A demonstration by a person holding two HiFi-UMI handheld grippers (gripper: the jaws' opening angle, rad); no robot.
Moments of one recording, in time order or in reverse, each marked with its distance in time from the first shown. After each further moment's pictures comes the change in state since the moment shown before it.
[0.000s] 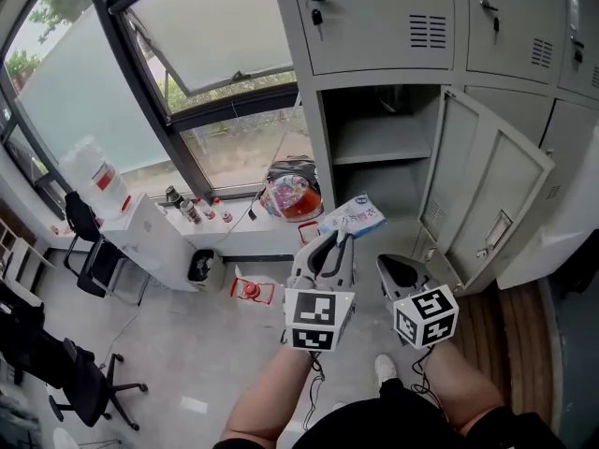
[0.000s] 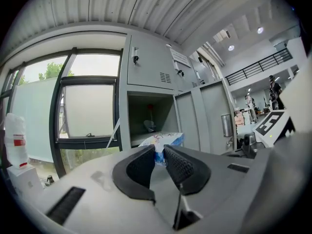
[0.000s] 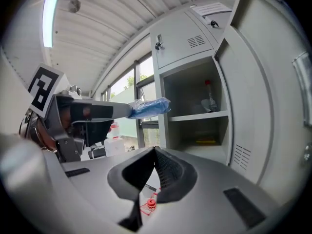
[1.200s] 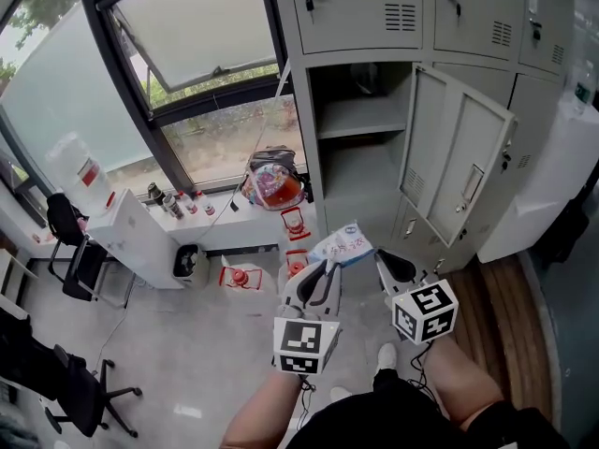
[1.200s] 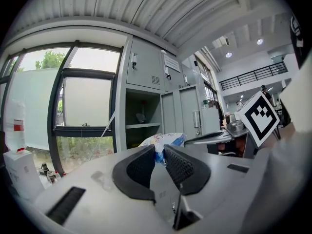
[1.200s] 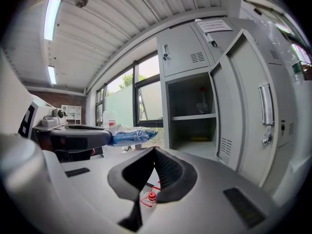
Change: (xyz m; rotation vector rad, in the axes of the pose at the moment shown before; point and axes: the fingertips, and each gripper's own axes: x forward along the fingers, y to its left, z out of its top) left arm -0.118 -0.044 -0.056 -0.051 0.011 -0.103; right arm -0.073 0.053 -0.018 -0.017 -0.003 -0.095
